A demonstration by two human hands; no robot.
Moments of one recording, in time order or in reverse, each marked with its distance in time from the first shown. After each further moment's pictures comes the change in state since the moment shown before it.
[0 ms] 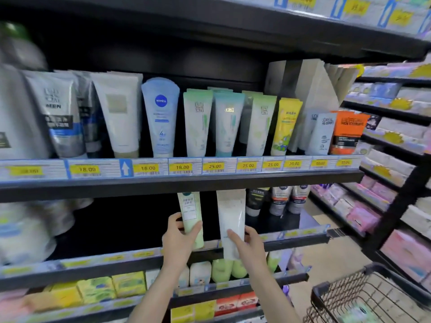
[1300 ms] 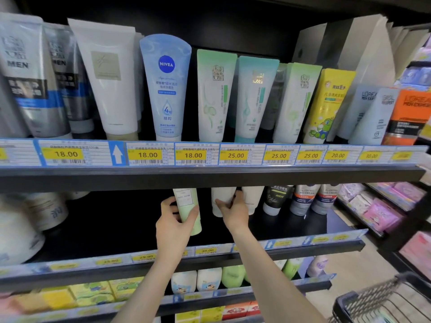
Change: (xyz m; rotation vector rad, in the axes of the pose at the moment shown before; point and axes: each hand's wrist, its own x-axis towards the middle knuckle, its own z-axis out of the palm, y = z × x) left_hand 0.050 -0.022 -0.001 0.013 0.138 0.117; right_hand 0.129 0.013 0.081 -0.265 0.050 -0.154
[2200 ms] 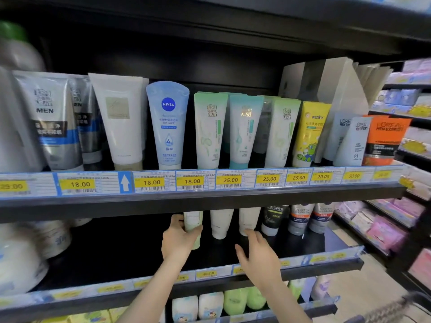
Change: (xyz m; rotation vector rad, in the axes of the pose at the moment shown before) left_hand 0.030 0.007 0.011 0.221 -0.128 -0.160; right_hand -0.043 0.041 -0.056 -0.737 0.269 -0.613
